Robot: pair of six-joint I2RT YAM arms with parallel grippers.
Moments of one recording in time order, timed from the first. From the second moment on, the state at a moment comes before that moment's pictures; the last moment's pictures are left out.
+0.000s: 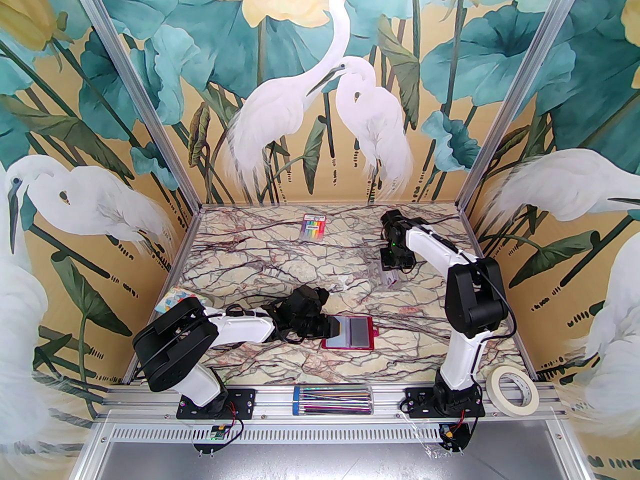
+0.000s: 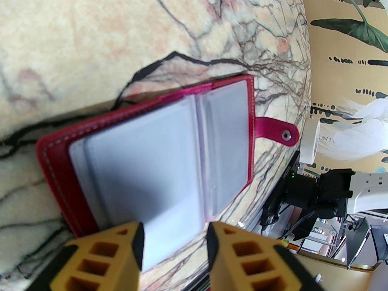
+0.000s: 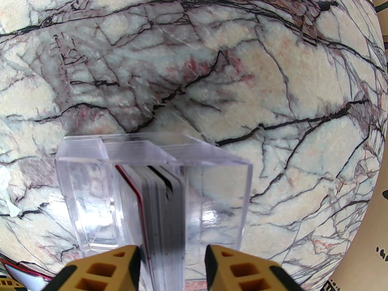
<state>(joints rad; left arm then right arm) -0.86 1.60 0.63 0.12 0.42 -0.89 0.26 1.90 1.48 -1.00 0.11 0.19</state>
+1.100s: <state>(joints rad) -0.86 1.60 0.63 0.12 0.42 -0.89 0.26 1.90 1.50 -1.02 0.13 0.18</state>
